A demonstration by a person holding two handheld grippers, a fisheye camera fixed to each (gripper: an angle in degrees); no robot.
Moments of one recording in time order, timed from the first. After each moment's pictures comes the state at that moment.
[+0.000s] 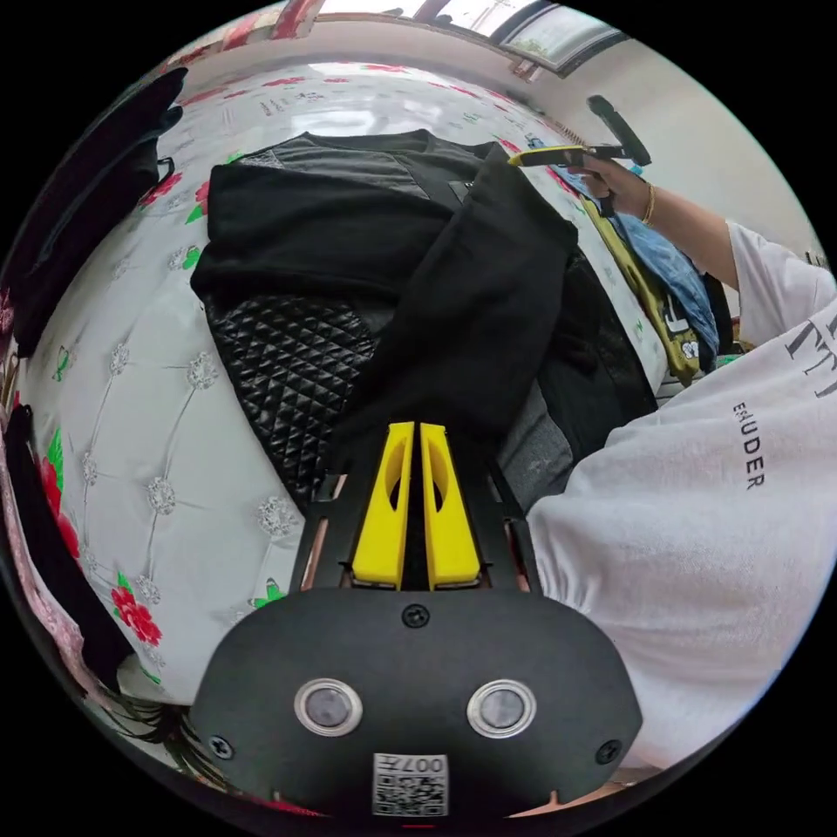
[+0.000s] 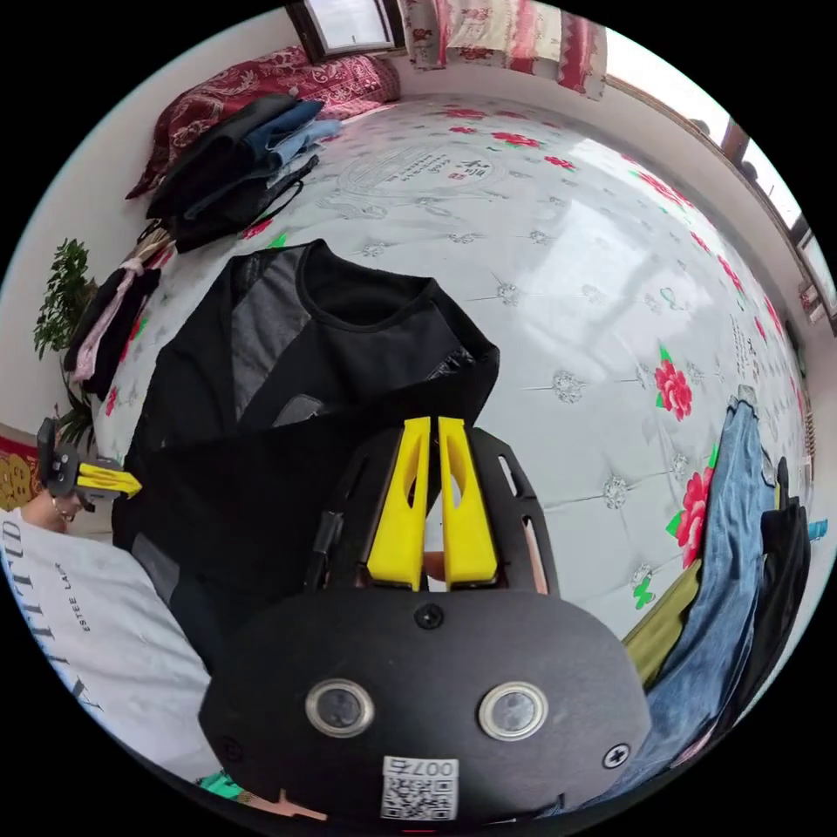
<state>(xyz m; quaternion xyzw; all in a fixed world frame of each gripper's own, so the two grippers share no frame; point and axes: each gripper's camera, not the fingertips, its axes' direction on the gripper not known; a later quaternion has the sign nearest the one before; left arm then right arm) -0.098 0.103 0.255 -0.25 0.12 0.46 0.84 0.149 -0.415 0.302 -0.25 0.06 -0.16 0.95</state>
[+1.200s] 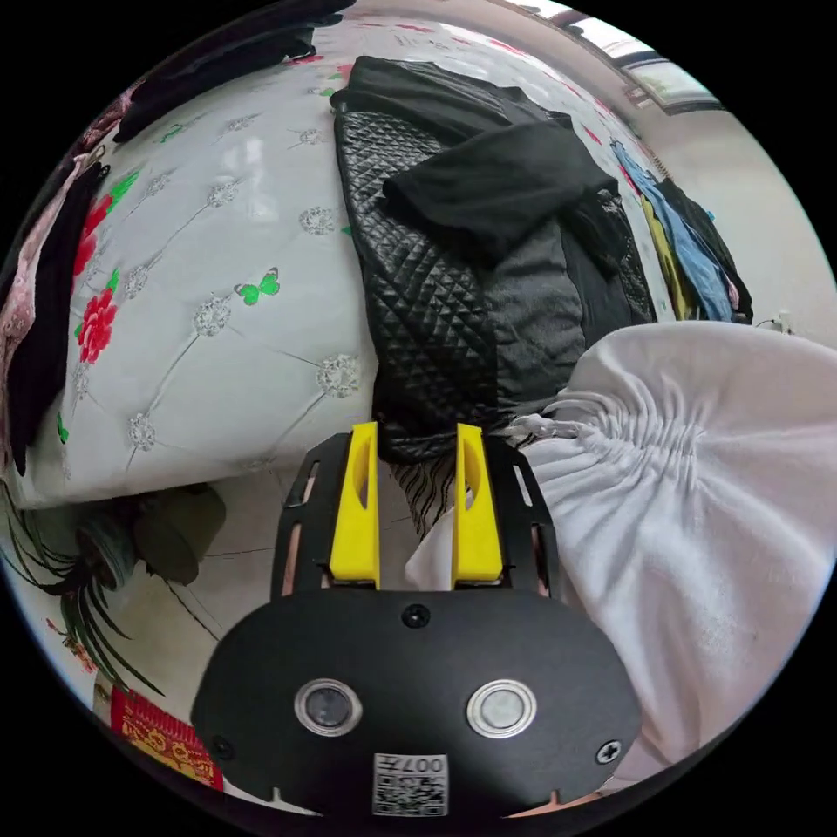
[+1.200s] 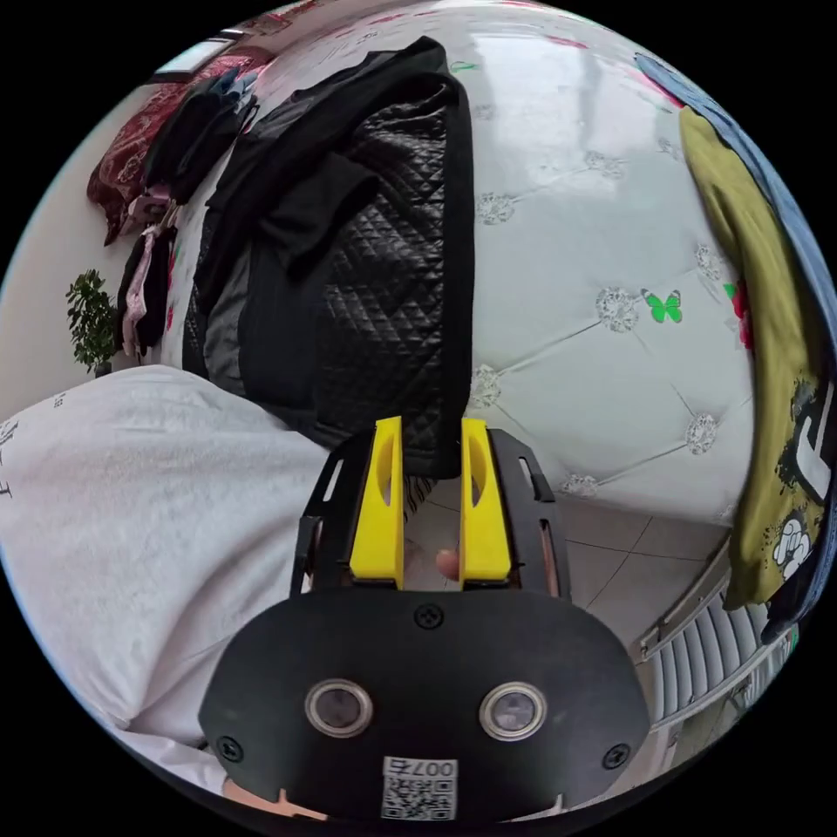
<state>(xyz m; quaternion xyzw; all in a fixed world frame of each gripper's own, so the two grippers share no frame) -0.200 0.143 0.141 -0.31 0.09 0.35 0.88 0.261 -0.142 0.057 -0.42 -0.03 0.05 0.91</state>
